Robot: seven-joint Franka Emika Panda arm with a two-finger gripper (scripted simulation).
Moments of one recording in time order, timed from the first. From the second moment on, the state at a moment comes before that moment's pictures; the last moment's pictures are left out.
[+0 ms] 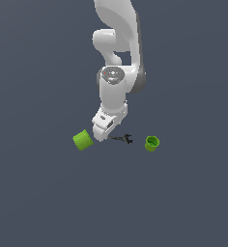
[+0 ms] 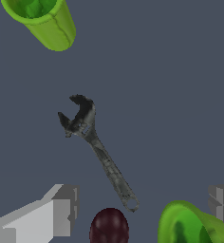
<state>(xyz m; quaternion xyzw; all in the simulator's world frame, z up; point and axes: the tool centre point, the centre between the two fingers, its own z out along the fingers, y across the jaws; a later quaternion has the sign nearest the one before) -0.040 -0.008 0.124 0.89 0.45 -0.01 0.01</state>
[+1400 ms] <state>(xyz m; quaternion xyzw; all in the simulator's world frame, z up) -0.079 0.007 0.056 0.78 0.63 0.00 0.00</state>
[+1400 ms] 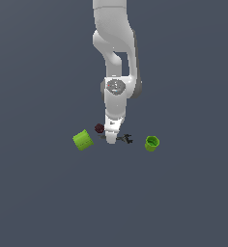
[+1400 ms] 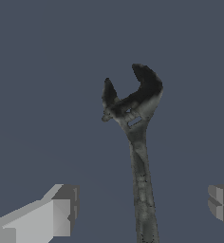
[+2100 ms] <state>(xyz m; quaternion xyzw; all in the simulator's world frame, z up) -0.080 0.007 0.012 0.78 0.63 0.00 0.00</state>
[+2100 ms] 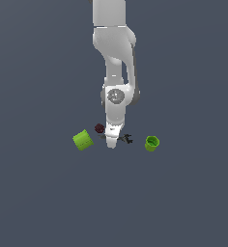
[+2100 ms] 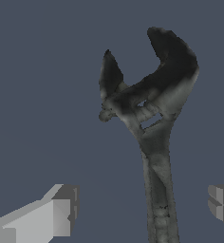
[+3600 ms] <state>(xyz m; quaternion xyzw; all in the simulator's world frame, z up) -0.053 0.001 0.059 0.78 0.63 0.00 0.00</state>
